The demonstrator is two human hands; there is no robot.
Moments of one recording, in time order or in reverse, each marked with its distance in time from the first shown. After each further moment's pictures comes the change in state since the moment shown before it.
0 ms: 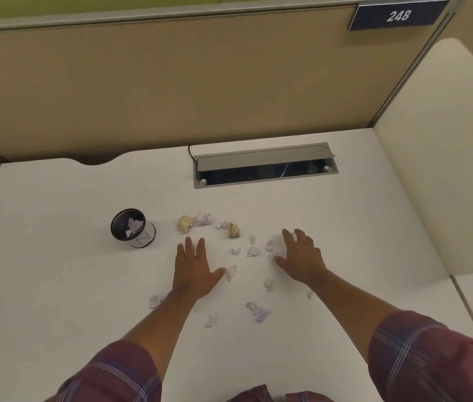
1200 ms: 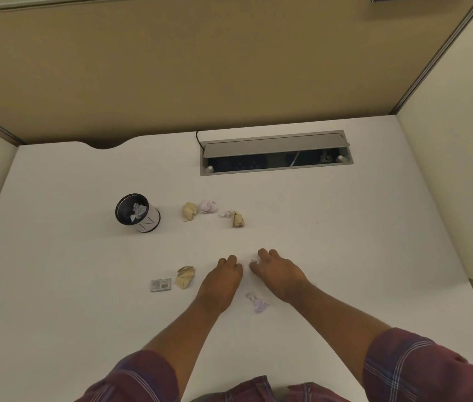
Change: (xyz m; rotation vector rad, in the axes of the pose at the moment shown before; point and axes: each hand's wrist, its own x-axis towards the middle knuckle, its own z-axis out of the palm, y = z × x) left_hand -0.038 0.043 0.045 0.245 -0.067 0.370; right_hand -0.037 -0.043 0.023 -0.357 -0.065 -0.582
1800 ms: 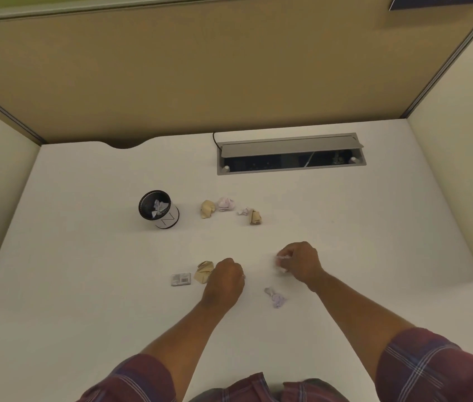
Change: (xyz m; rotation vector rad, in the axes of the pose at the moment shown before) left_hand -0.034 -0.046 -0.018 -0.374 0.169 -0.194; right_hand 0.027 -0.006 -0.006 1.044 0.229 0.604
